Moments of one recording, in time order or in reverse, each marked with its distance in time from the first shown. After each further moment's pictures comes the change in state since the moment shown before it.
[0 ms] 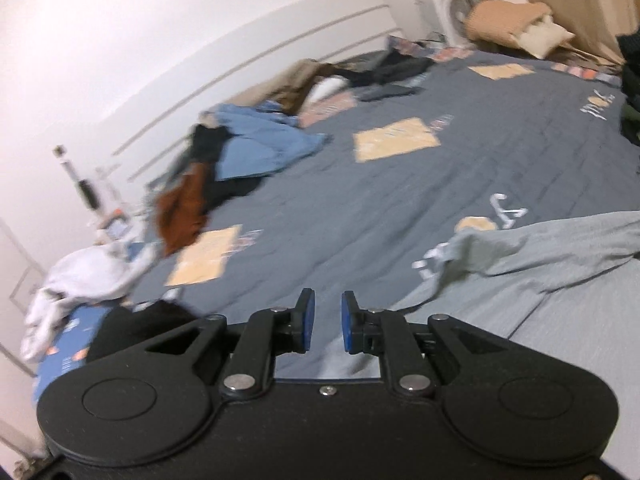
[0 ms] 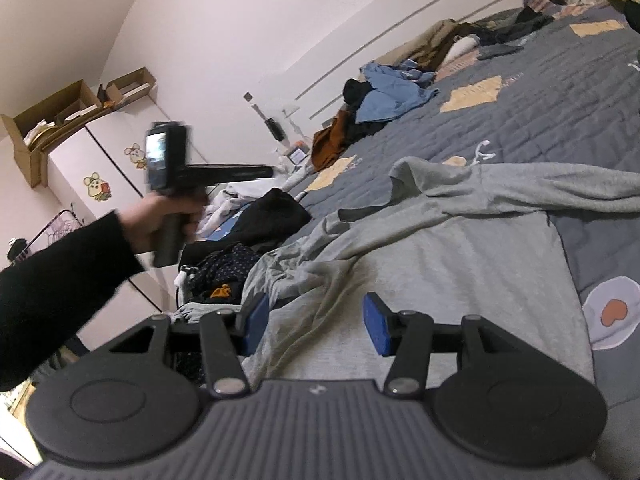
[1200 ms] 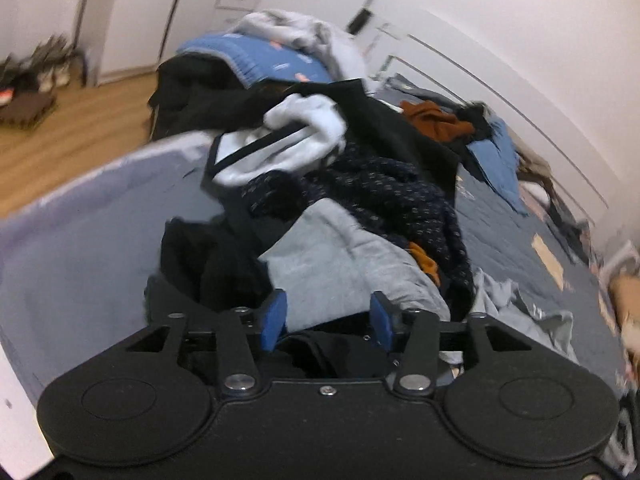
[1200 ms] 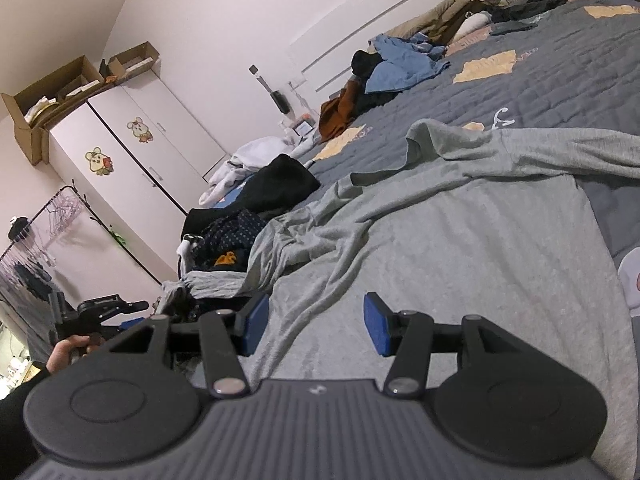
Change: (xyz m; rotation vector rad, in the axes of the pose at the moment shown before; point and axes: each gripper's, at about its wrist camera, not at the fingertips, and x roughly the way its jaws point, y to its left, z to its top) left arm -0.156 0.190 -0.338 -1.210 0.084 0.089; right arm 0.028 0.013 -0.025 -0.010 0.079 0.007
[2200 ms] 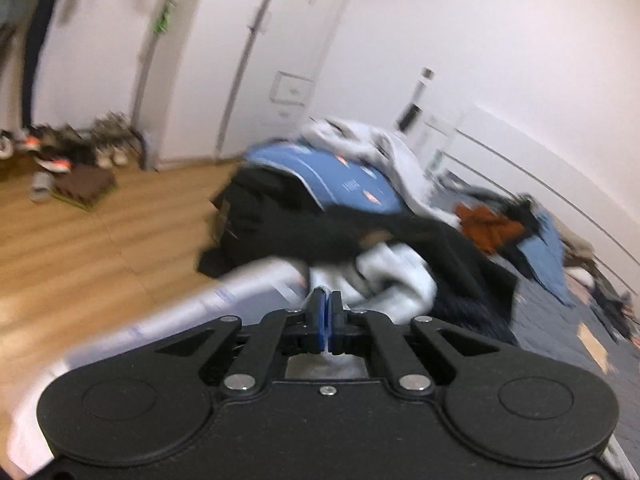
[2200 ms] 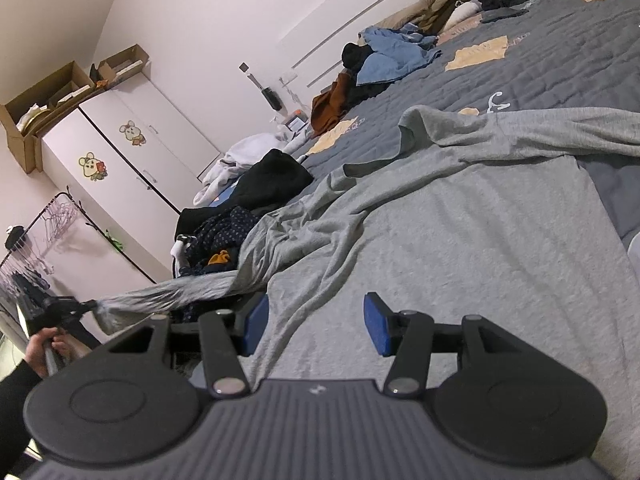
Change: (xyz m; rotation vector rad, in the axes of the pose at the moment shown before) left arm -0.082 0.052 0.099 0.045 -0.302 0.195; right arm 0.014 -0.006 -0.005 0.037 0.006 -0.006
